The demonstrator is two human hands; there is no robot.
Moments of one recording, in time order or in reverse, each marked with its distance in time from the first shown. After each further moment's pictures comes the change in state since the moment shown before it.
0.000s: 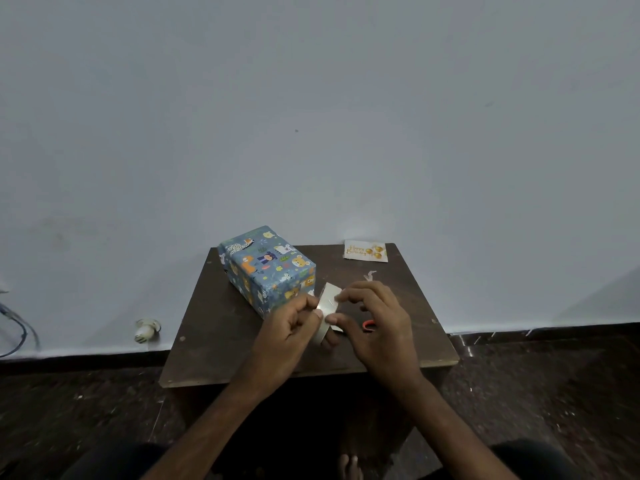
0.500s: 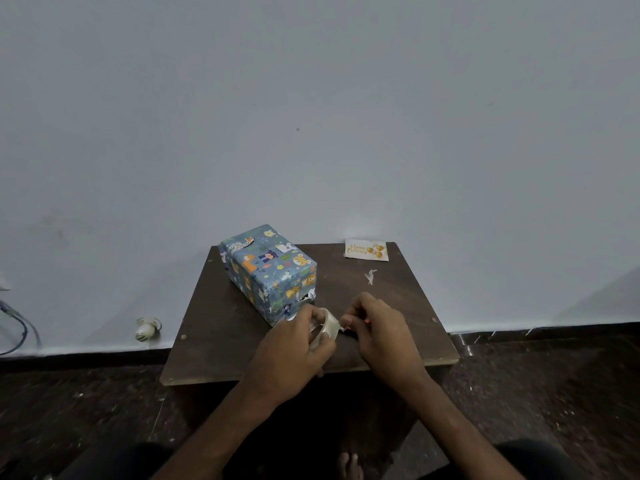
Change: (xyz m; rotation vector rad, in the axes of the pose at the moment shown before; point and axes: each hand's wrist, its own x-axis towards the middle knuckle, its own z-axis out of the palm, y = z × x) left_hand -0.005 -0.009 0.003 0.547 -0.045 -0.070; right_hand -0.002 0.007 -0.003 -0.108 -0.297 0.334
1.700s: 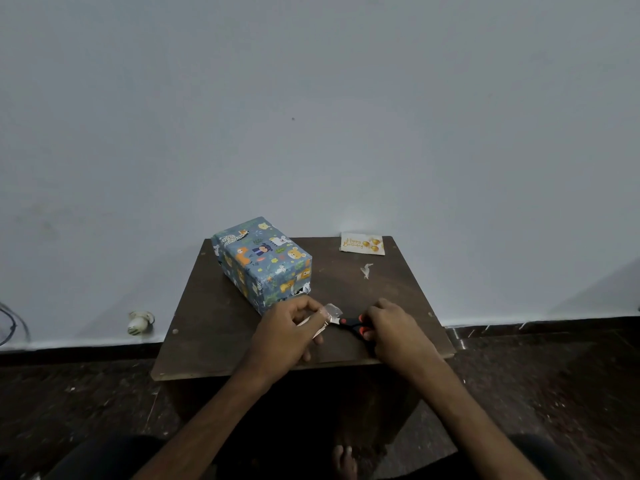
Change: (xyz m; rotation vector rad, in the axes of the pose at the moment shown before) left_hand 0.015 -0.001 0.006 -0.494 0.001 -0.229; right_hand 0.014 0.034 -0.014 -0.491 -0.395 0.109
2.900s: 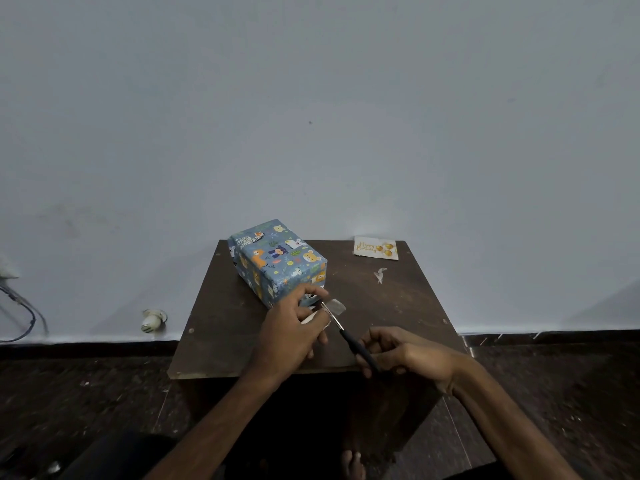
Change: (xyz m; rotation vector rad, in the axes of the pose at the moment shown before) left_hand 0.004 -0.004 -0.012 -0.054 0.099 0.062; right_hand -0.015 -0.005 -0.019 0.936 -0.579 -0.029
